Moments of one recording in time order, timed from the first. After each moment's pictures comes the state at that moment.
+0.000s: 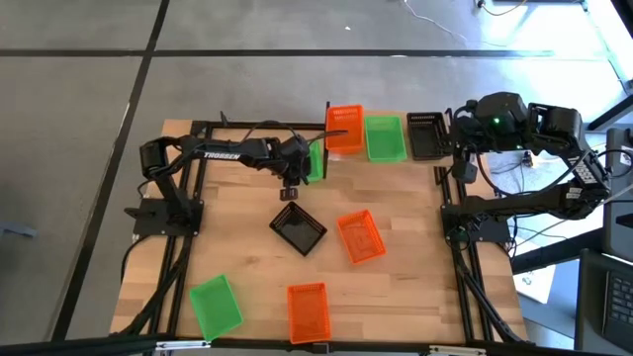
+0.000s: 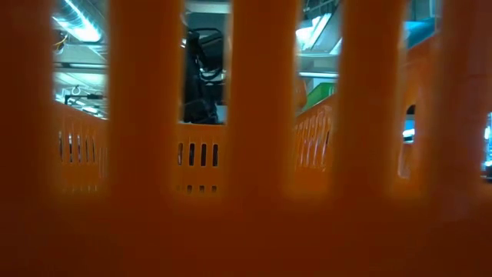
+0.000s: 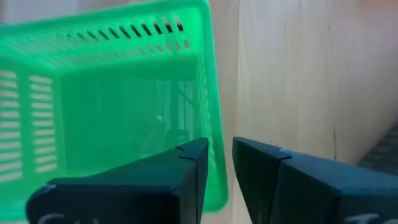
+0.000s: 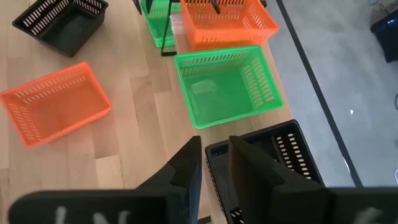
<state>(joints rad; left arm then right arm) 0.37 1.73 1.10 -0.39 0.01 0.32 -0.38 1.02 1.67 -1.49 0.10 -0.26</state>
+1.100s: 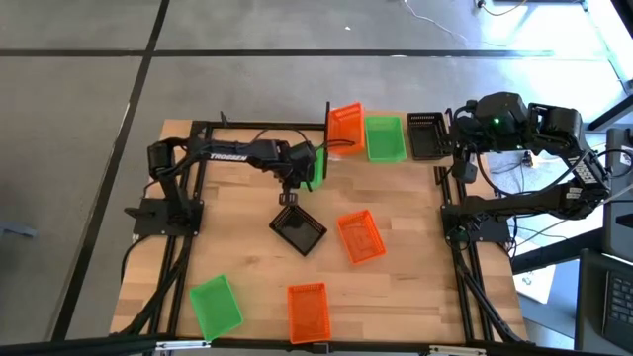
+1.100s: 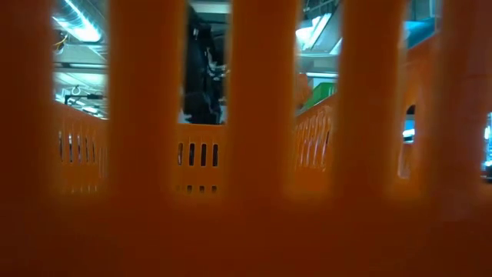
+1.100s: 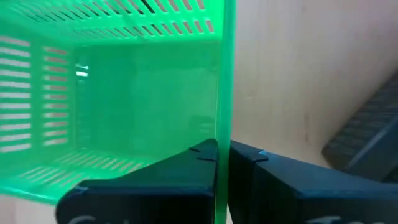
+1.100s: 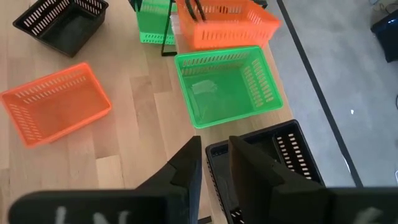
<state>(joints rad) 0.31 1.79 1.24 -0.62 -0.04 0.32 -0.38 1.02 1.67 -1.49 0.10 -0.26</state>
